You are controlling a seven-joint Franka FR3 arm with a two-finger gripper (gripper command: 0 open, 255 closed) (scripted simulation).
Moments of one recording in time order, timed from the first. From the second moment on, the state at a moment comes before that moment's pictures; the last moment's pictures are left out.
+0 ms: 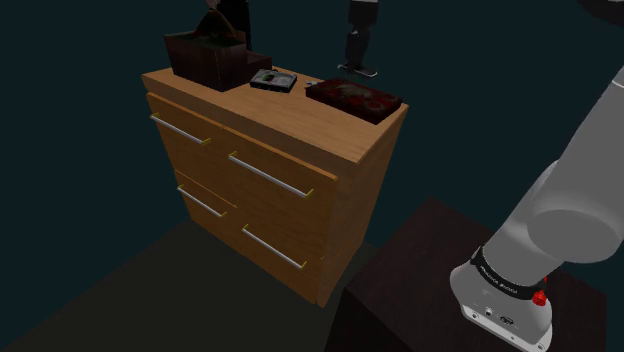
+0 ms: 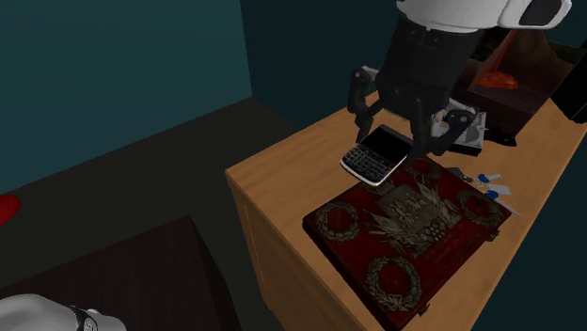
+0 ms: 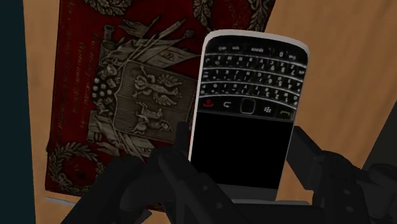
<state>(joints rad) 0.01 0.08 -0.20 -1.64 0.05 1.67 -0.54</state>
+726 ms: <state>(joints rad) -0.04 0.22 -0.23 -1.55 0.08 1.70 -0.64</state>
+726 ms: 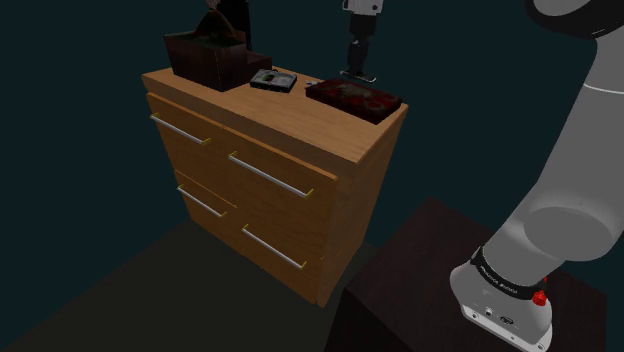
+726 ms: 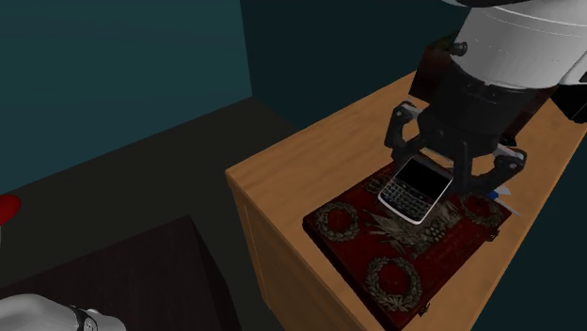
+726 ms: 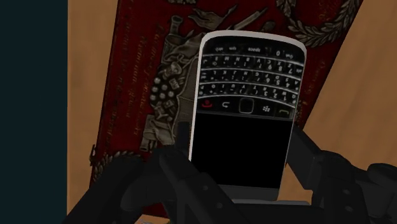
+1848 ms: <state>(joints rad) -0.04 0.22 -0.23 -1.64 0.08 1.80 -0.64</state>
